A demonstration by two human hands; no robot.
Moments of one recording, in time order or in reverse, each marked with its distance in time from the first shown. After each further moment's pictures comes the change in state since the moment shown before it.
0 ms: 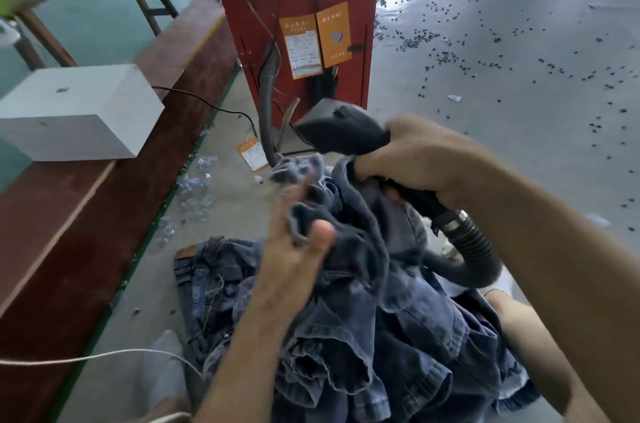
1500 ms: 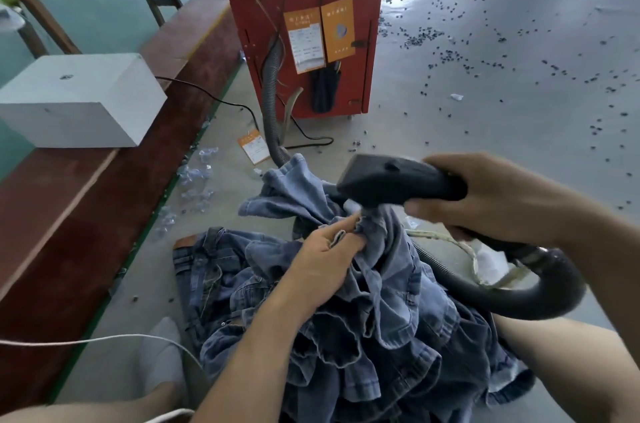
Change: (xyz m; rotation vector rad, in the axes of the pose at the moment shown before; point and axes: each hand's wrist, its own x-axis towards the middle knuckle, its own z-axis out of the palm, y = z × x) left_hand 0.004 -0.026 0.027 0.005 -0.338 -0.310; right_hand -0.059 0.063 -0.041 -0.227 -0.118 -0.305
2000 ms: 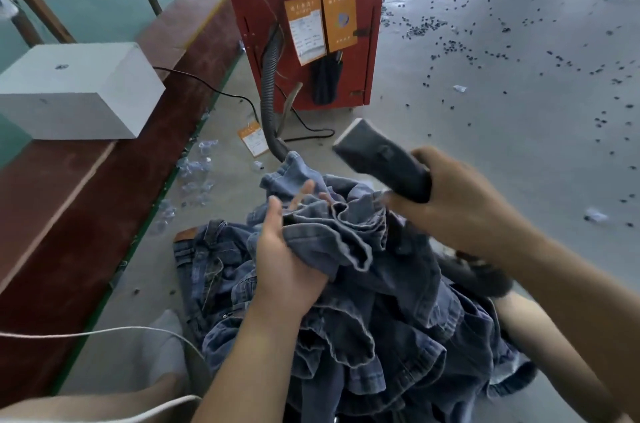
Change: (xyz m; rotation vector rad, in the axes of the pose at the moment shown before) left_hand -0.001 -0.005 -0.018 -1.082 0.210 -0.038; right_hand 0.023 -0.002 0.052 -0.144 0.316 0.137
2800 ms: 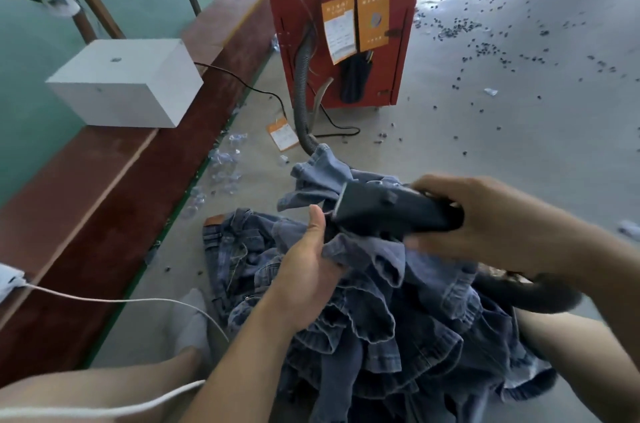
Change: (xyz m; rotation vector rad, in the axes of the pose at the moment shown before) left_hand -0.048 0.004 -0.017 0.556 -0.038 -0.056; right_hand -0.032 -0.012 -0.026 -0.032 -0.350 -0.268
